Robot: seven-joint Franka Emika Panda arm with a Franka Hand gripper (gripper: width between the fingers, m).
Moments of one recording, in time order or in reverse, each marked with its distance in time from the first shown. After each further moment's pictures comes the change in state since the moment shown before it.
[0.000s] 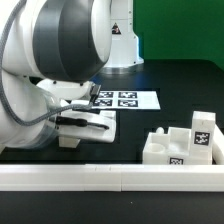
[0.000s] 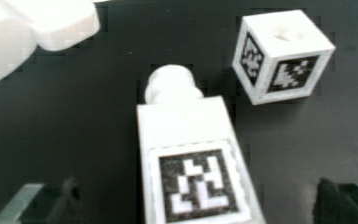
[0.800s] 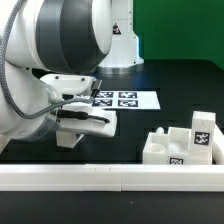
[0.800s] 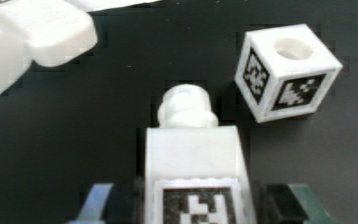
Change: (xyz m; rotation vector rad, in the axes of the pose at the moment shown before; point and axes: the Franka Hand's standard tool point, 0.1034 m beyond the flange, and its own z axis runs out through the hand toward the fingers) arm -0.004 0.003 0.007 0.008 -0.005 0.009
